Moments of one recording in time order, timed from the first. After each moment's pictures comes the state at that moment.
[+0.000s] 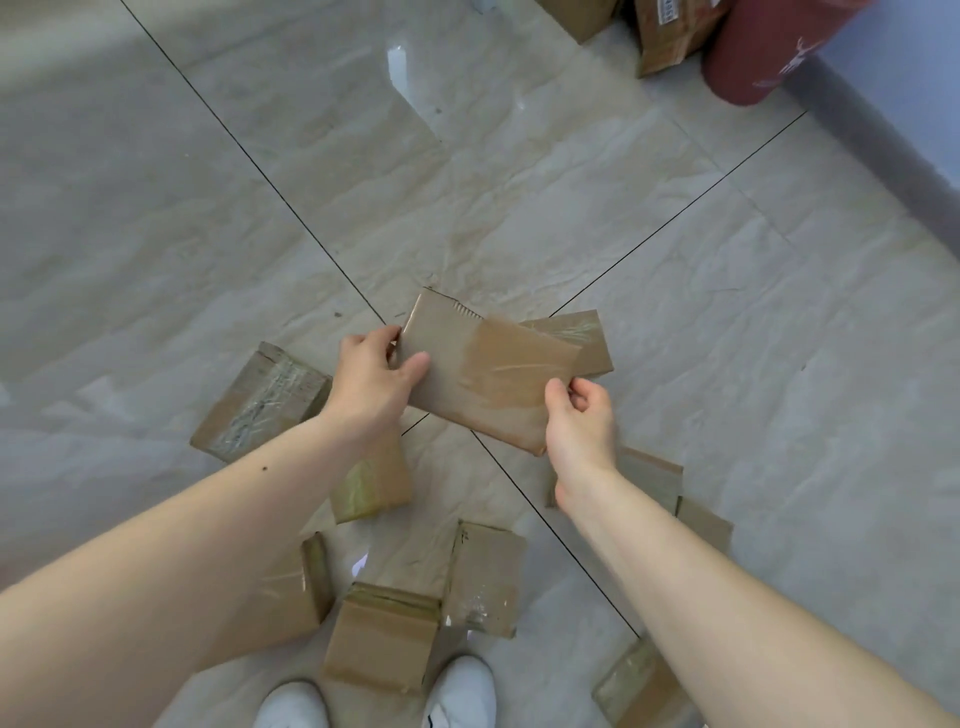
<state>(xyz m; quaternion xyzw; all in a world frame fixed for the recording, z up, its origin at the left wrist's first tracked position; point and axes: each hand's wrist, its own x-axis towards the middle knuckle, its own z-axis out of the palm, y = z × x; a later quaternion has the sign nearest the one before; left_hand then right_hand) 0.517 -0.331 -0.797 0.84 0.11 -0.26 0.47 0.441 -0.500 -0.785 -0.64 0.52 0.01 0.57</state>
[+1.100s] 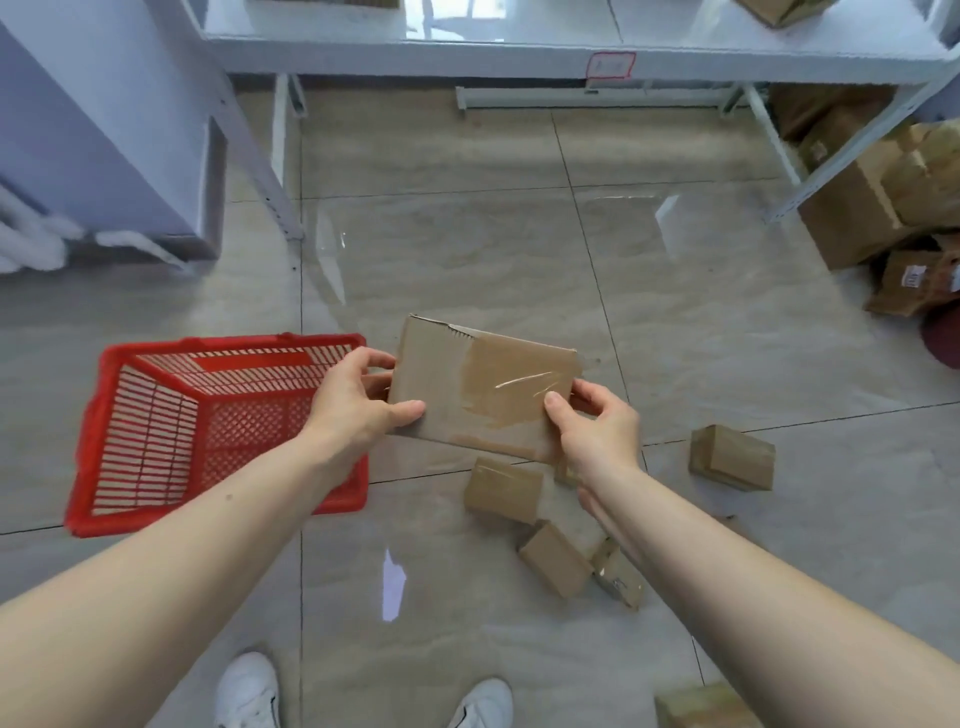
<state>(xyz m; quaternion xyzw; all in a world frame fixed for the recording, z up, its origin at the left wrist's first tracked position) 0.279 0.068 -0.523 0.69 0.35 -0.08 0.62 0.336 -0.143 -0.535 -0.78 0.22 0.15 0.57</state>
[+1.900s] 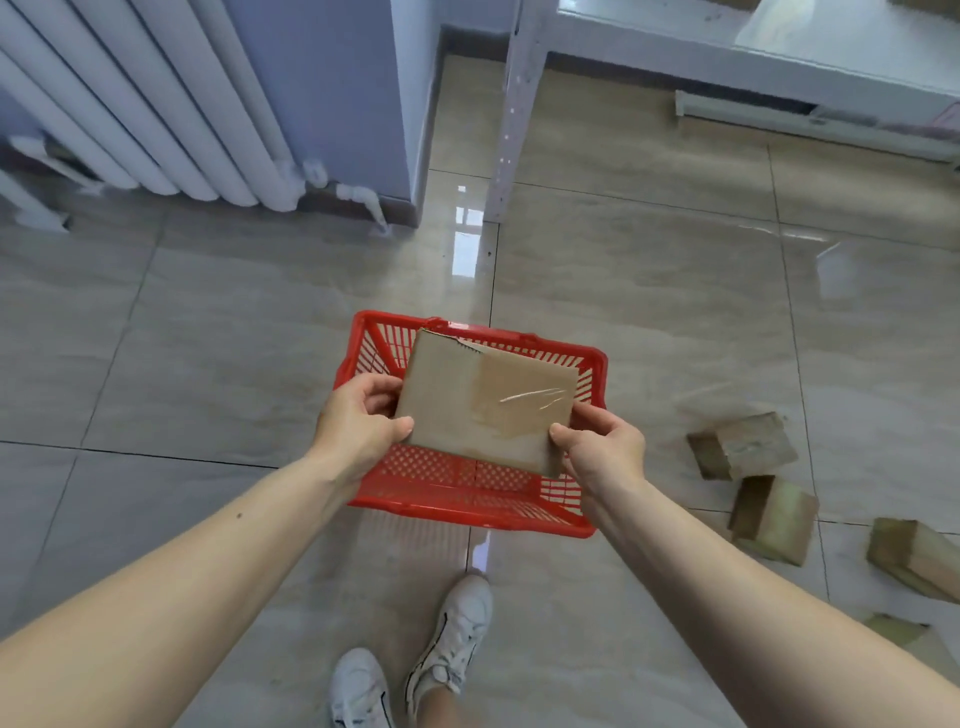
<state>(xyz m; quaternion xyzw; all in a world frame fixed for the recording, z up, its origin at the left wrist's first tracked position) 0.129 0.410 -0.608 0.60 0.48 -0.02 0.64 0.237 0.216 -0.606 -0.74 0.27 0.27 0.55</state>
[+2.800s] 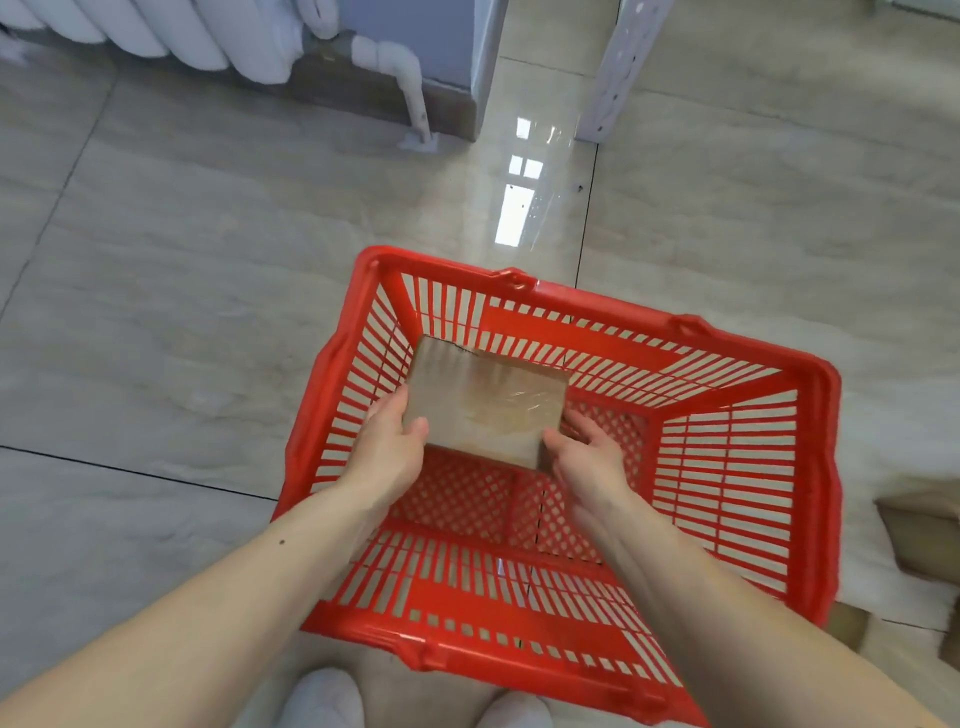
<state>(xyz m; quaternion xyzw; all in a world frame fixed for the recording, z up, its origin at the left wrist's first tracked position) 0.157 0.467 -0.922 0.69 0.49 -0.10 0.52 0.267 0.312 -0.922 -0.70 0.26 0.39 0.54</state>
